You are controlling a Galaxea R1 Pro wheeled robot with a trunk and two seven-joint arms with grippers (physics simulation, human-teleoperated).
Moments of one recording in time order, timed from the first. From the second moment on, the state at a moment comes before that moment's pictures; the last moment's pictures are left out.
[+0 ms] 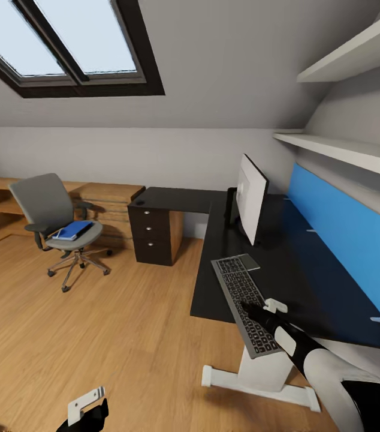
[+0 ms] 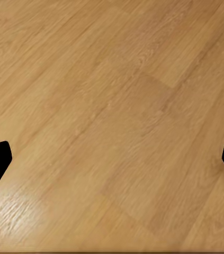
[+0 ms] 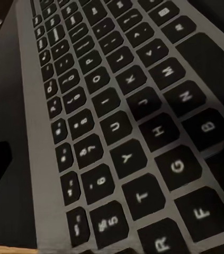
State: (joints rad) left arm -0.03 0.02 -0.06 -1.03 0.39 0.09 0.38; right arm -0.85 -0.07 -0.03 -0.15 -0.42 -0.04 0.26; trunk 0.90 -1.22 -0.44
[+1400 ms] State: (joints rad) left arm -0.03 0.02 -0.06 -1.00 0.39 0.09 0.39; right arm -0.85 -0.07 -0.03 -0.15 -0.41 -0.04 0.26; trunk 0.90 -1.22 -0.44
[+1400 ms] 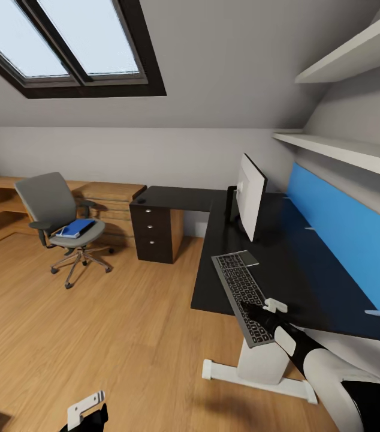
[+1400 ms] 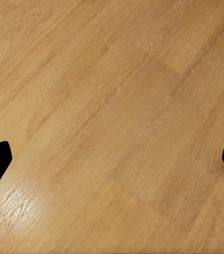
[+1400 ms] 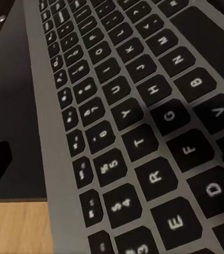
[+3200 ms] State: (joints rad) left arm -0.03 0.03 -0.06 -1.00 0.39 0.08 0.39; right arm -0.85 -0.06 -0.03 -0.14 -0.41 -0.04 0.26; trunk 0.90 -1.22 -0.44
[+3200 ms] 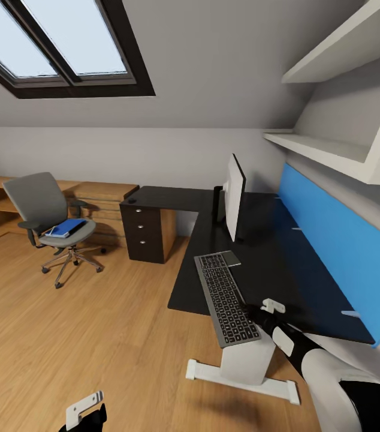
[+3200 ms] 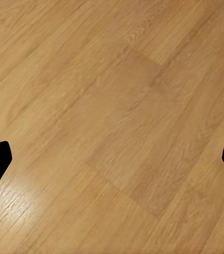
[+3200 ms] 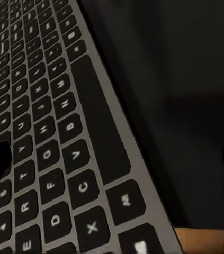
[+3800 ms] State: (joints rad) left arm -0.03 0.02 -0.06 -1.00 0.39 0.09 0.39; right arm -0.85 -0.03 -0.03 -0.14 -0.41 -0.04 0.26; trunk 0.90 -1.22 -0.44
